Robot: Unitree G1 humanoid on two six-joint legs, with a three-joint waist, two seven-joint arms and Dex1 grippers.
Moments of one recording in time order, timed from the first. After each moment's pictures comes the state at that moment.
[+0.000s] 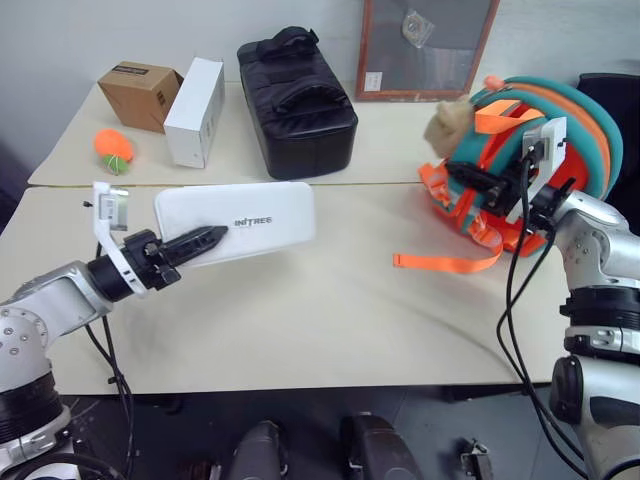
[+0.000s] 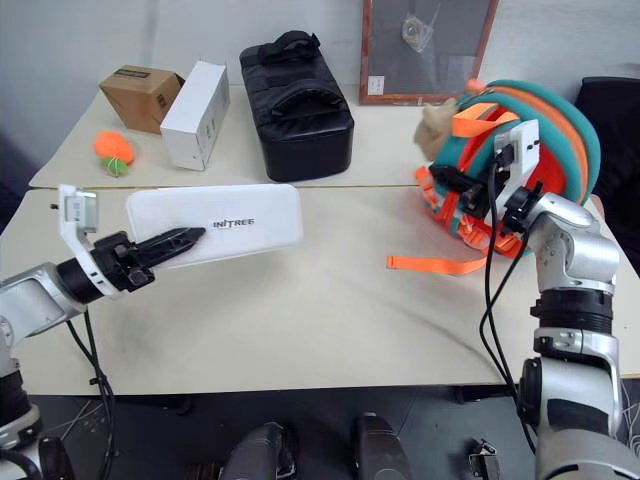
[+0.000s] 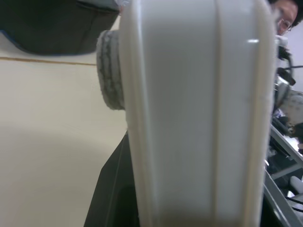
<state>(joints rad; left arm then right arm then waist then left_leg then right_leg) -0.41 0.73 0.53 -0.18 -1.15 1.17 -0.49 -0.73 -0.70 -0.20 0.23 0.56 0.59 1.08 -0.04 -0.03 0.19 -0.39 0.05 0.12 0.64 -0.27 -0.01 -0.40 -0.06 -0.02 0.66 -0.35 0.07</state>
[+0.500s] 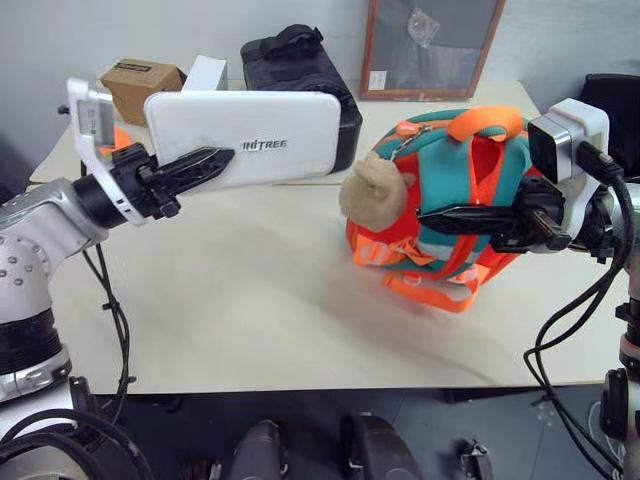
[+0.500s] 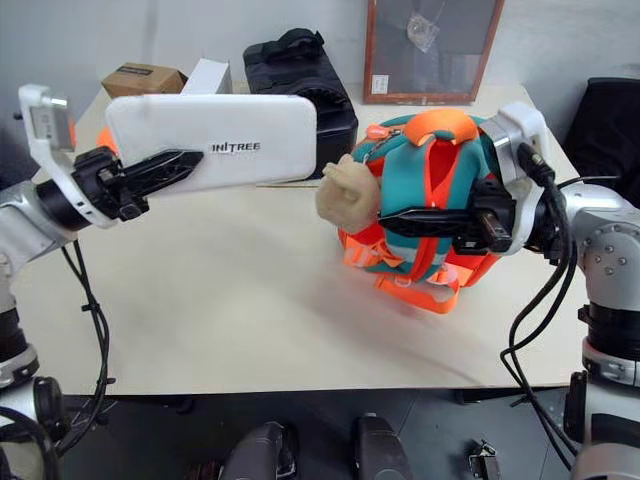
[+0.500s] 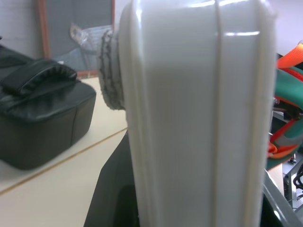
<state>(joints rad) -0.70 0.76 0.36 -0.12 -1.01 0.95 -0.64 -0.74 -0.84 -0.19 -0.16 1.01 1.03 1.27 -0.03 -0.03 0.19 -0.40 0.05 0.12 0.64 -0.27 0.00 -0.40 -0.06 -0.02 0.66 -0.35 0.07</state>
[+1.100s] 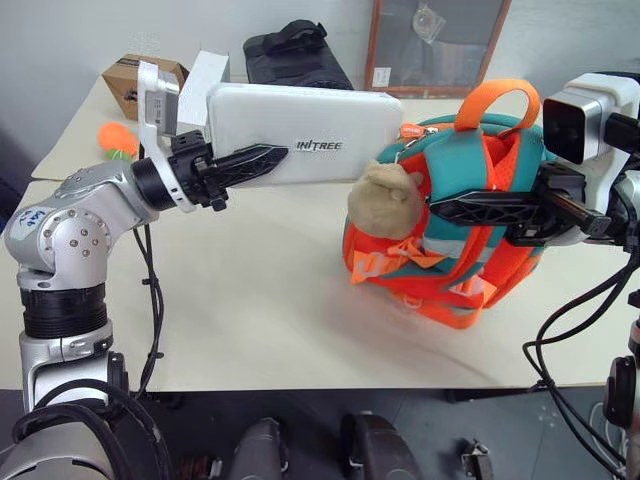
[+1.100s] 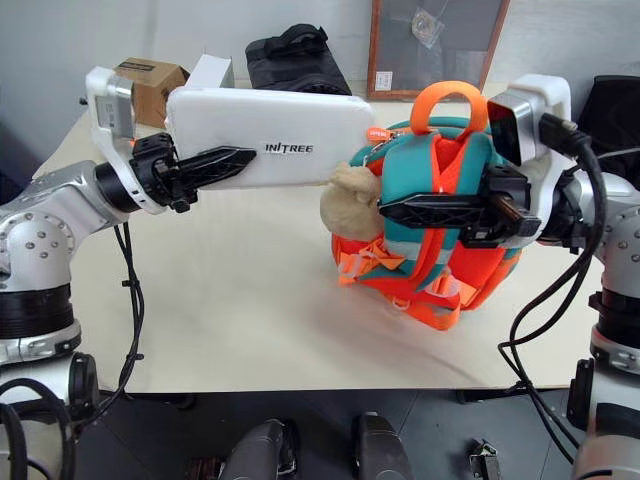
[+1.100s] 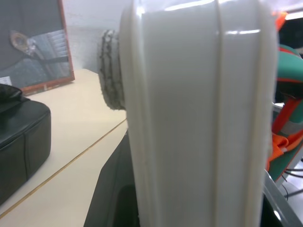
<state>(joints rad) -0.82 0.68 0.16 -0.05 -0.85 0.83 -0.83 -0.79 -0.85 -0.20 -0.12 1.14 1.10 1.22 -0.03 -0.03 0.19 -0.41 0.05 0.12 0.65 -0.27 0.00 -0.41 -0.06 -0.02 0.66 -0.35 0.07</state>
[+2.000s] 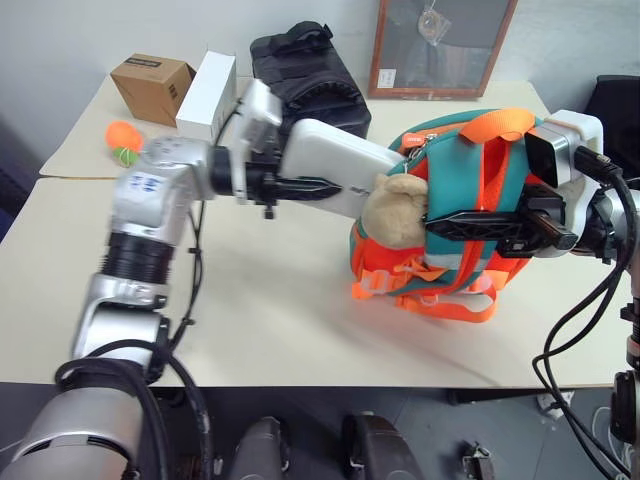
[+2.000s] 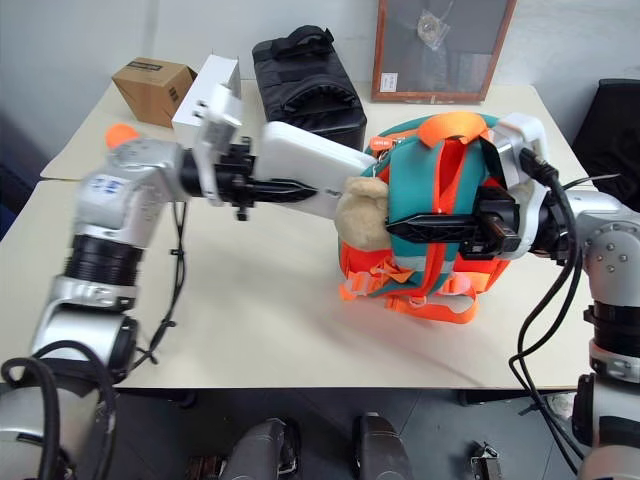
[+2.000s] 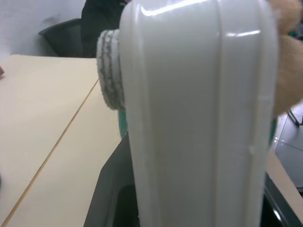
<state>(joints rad) -1.09 0.40 -0.13 0.41 -0.41 0.44 -1.17 -0.74 -0.85 -0.15 -0.08 0.99 1.01 1.31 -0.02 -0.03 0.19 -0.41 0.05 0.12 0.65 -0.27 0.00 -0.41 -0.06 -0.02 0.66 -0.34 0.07</state>
